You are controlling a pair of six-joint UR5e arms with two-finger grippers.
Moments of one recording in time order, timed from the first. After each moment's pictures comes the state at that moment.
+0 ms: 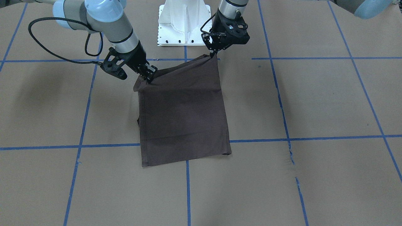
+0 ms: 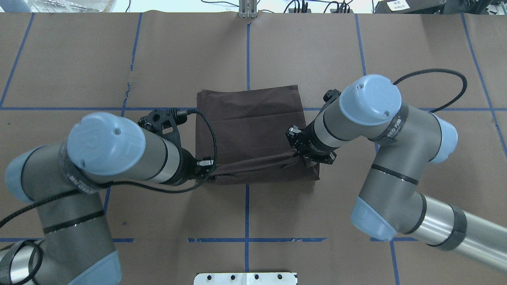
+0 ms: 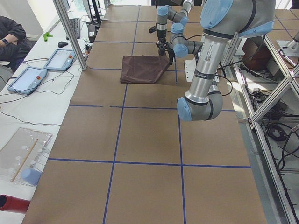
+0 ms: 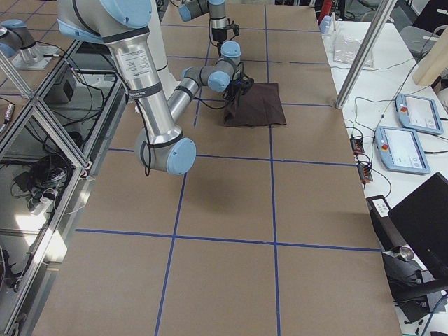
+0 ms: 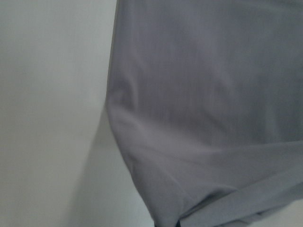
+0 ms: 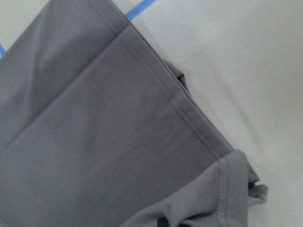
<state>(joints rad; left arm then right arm) -0.48 -2.09 -2.04 -1.59 -1.84 -1.51 0.60 -1.08 1.88 -1.46 2.00 1.79</state>
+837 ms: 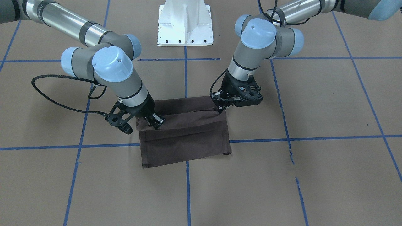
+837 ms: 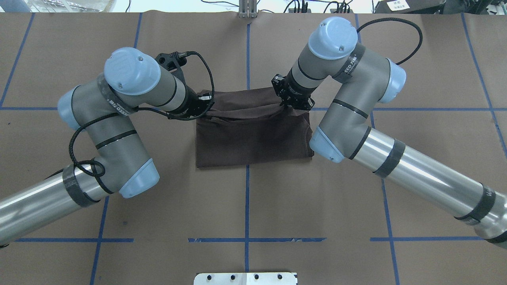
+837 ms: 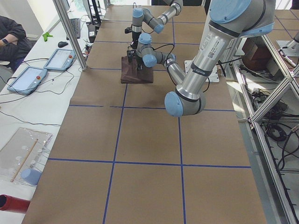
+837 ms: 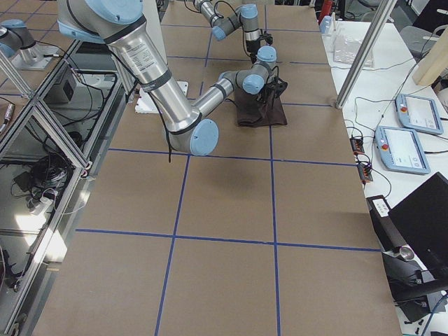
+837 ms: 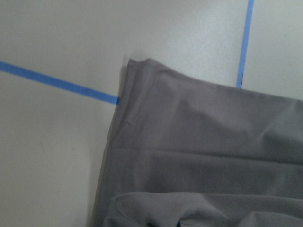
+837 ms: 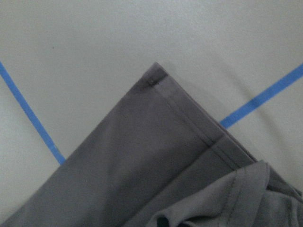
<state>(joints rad) -0.67 -2.22 -1.58 -1.91 -1.89 -1.45 0.74 -0.82 1.39 -1.29 2.05 1.75</state>
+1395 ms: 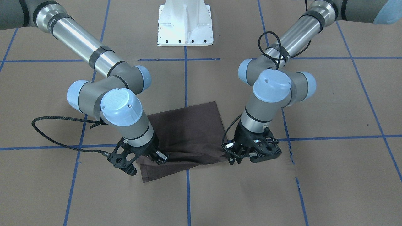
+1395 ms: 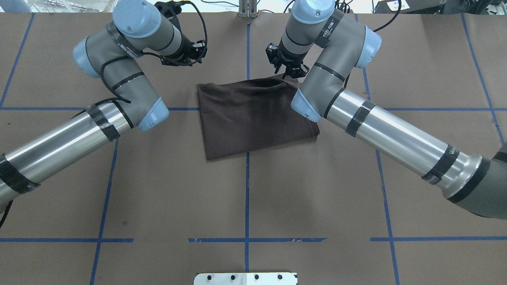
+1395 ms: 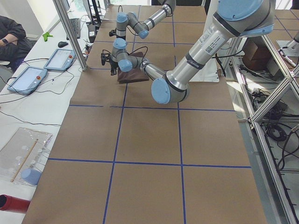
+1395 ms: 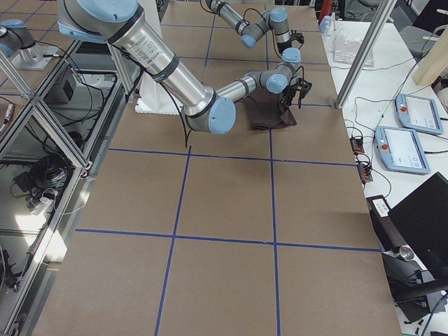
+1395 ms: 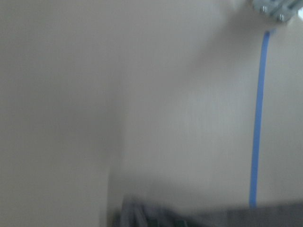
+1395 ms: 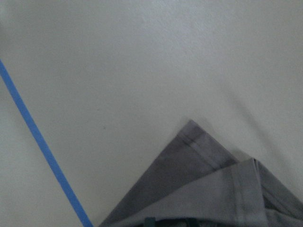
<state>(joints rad) -0.86 -2.41 -1.13 -2.16 -1.88 -1.27 0.82 -0.62 1.02 -1.18 2.01 1.58</state>
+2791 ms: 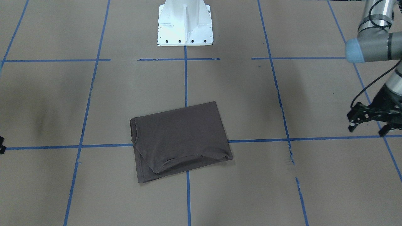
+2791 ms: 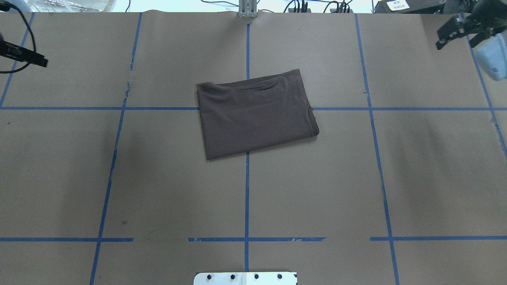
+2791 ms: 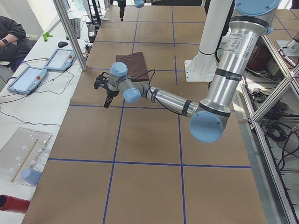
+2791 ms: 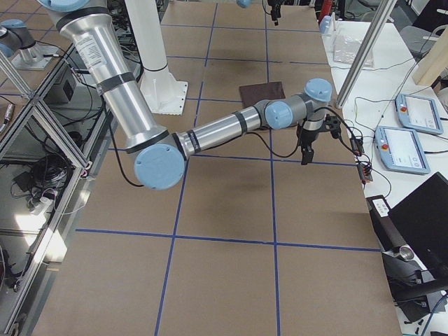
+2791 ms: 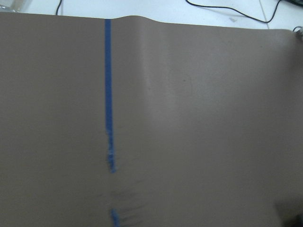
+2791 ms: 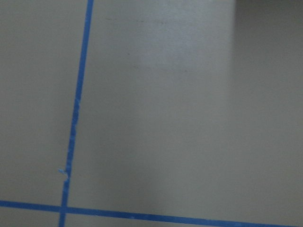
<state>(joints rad) -1.26 -1.76 -1.61 -2.03 -2.10 -0.32 1.34 -1.20 1.53 -1.57 2.29 0.28</state>
